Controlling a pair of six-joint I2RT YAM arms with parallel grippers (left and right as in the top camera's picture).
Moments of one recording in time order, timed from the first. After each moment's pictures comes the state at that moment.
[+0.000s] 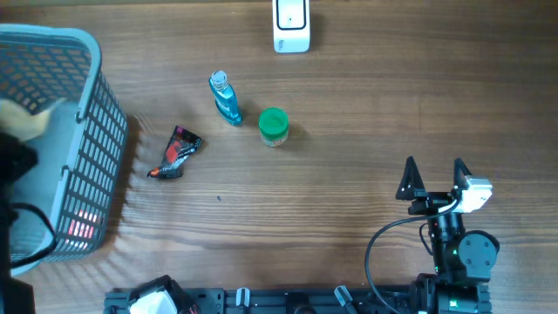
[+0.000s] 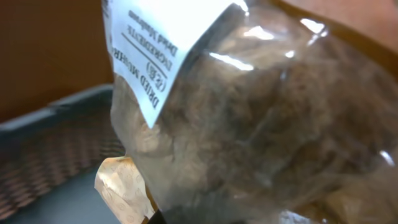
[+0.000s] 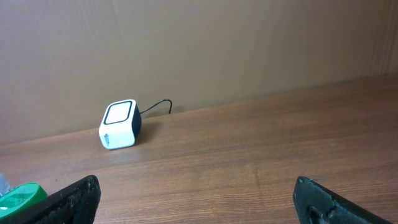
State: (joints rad) left arm 0.39 1.05 1.94 -1.15 0.04 -0.35; right arm -0.11 0.02 0.01 0.01 -0.14 0.21
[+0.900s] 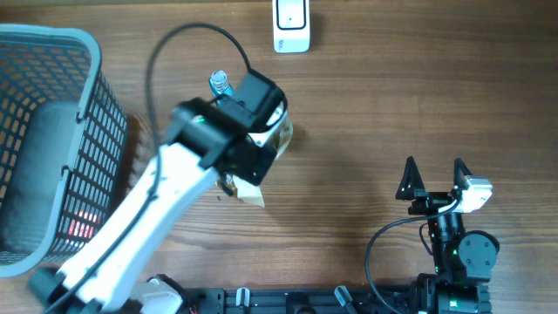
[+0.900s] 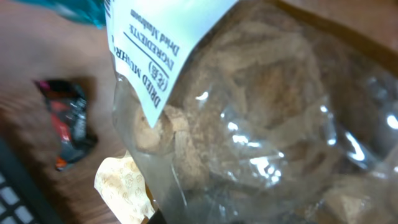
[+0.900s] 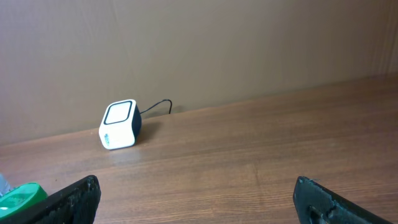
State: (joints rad) left arm -0.63 1.51 1.54 -1.39 -0.06 -0.06; right arm -0.11 0.02 0.01 0.01 -0.14 0.21
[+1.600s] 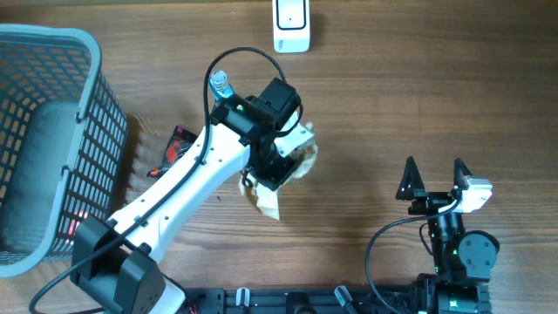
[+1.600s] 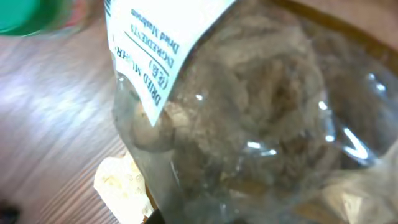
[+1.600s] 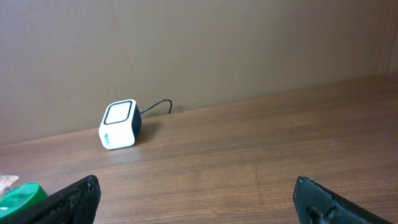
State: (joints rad) left arm -0.64 1.66 1.42 -1.24 0.17 0.14; right arm -0.11 0.02 0.01 0.01 -0.14 0.21
